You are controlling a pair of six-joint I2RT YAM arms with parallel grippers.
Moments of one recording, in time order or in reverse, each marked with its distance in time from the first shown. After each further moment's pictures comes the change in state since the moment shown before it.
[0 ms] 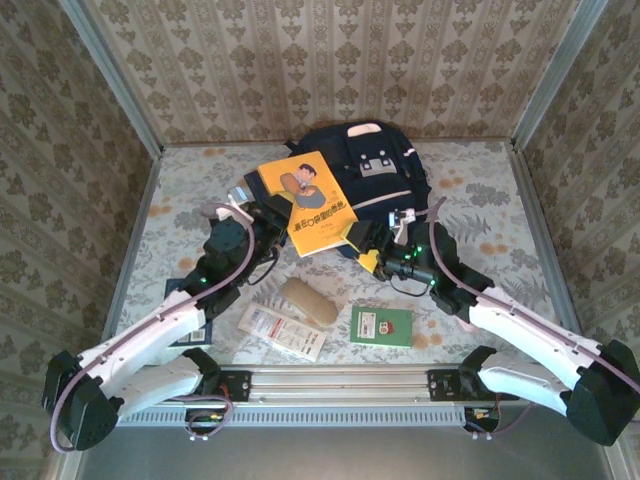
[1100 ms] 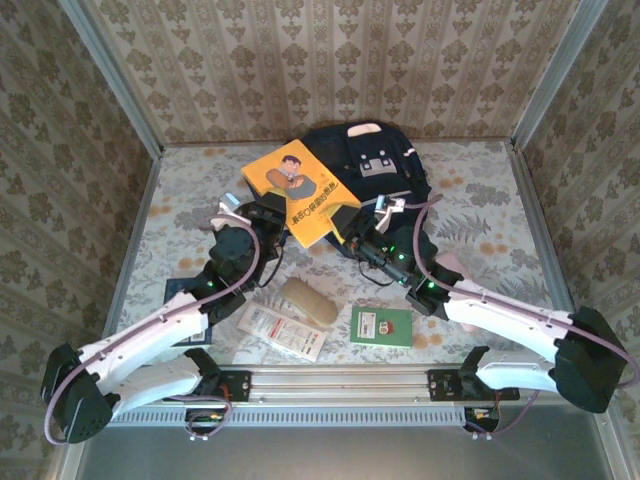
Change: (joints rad) left arm -0.093 -0.003 0.001 0.056 -0.278 -0.047; right arm 0.138 0.147 0.066 0.360 0.363 0.037
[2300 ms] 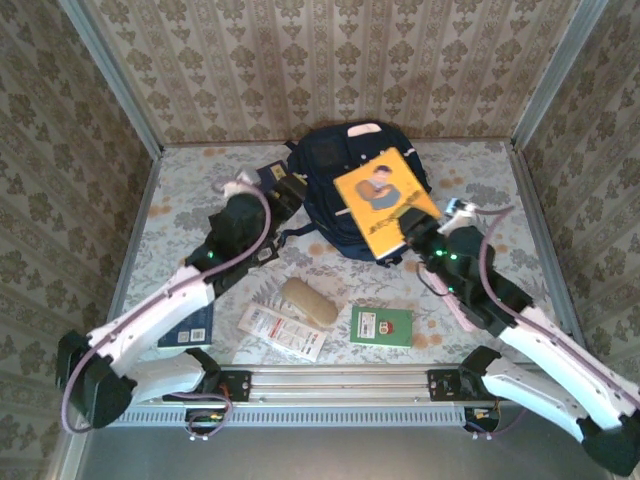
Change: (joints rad) left arm 0.145 0.198 0.296 -0.362 0.308 0.344; right arm -0.224 -0.427 0.020 -0.695 0.205 -0.251
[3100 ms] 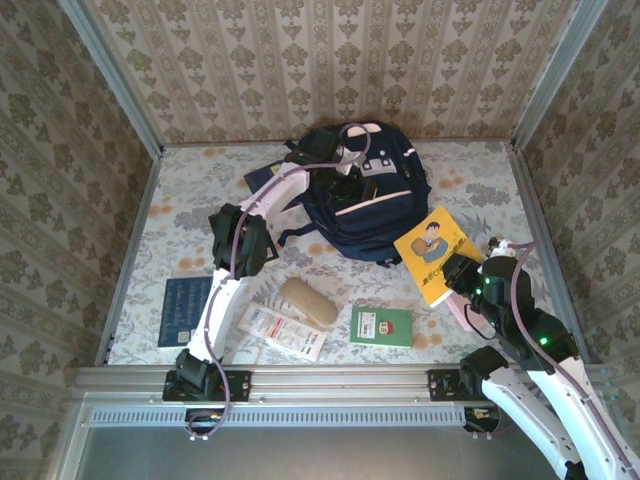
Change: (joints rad) left arm 0.148 1.322 1.298 -0.733 0.865 0.766; right arm -0.193 -0.288 -0.018 -0.600 -0.084 -0.246
